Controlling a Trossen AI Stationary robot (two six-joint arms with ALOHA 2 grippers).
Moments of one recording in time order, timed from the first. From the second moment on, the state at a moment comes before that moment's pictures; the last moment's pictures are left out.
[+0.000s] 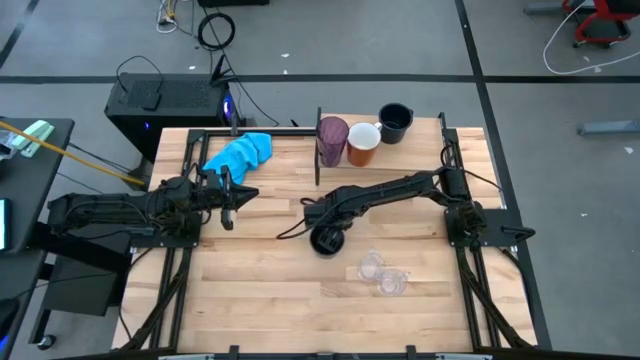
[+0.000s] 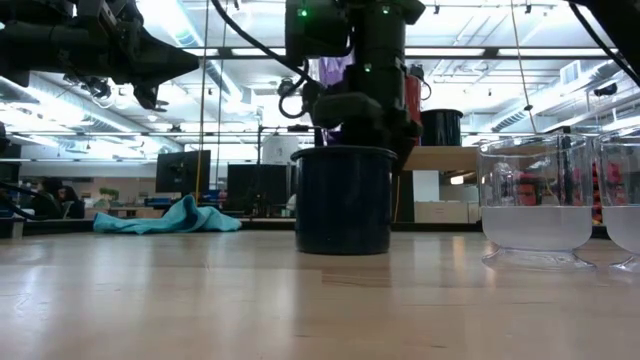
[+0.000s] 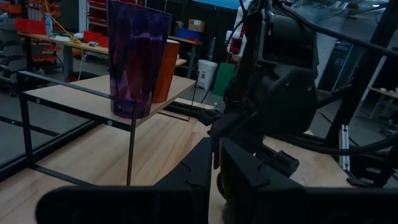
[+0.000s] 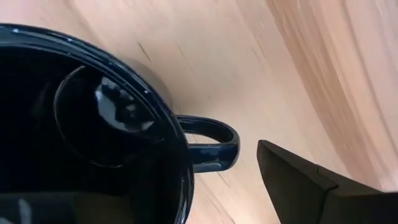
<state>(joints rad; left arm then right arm) 0.11 0.44 0.17 0.32 -0.09 -0.20 0.06 2.10 1.70 -1.15 0.13 0.65</state>
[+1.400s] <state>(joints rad) 0.11 0.44 0.17 0.29 -0.09 -0.20 0.03 1.78 1.31 -1.02 0.14 0.82</state>
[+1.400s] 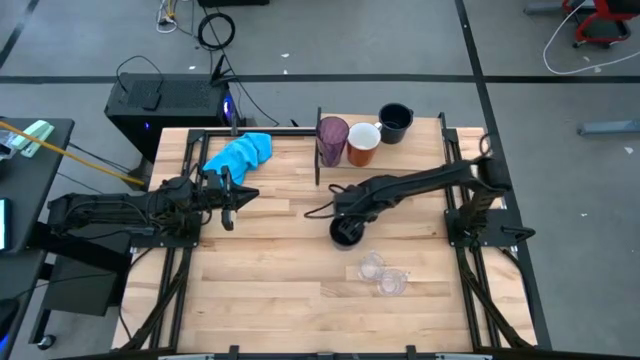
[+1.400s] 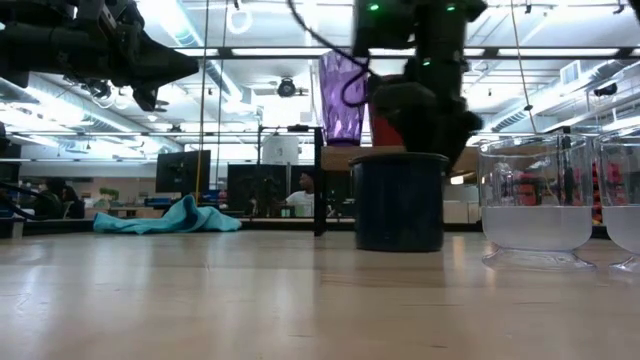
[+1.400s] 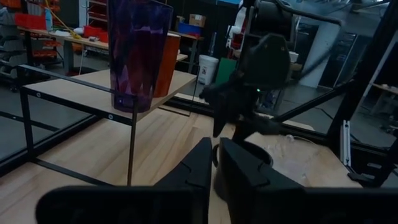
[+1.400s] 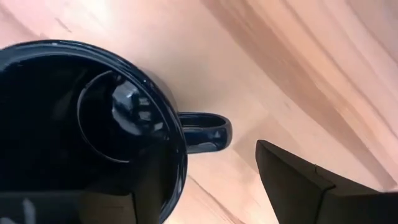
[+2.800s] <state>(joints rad) 0.11 0.44 0.17 0.29 -0.09 -0.20 0.04 1.51 1.22 -1.04 0.19 0.85</state>
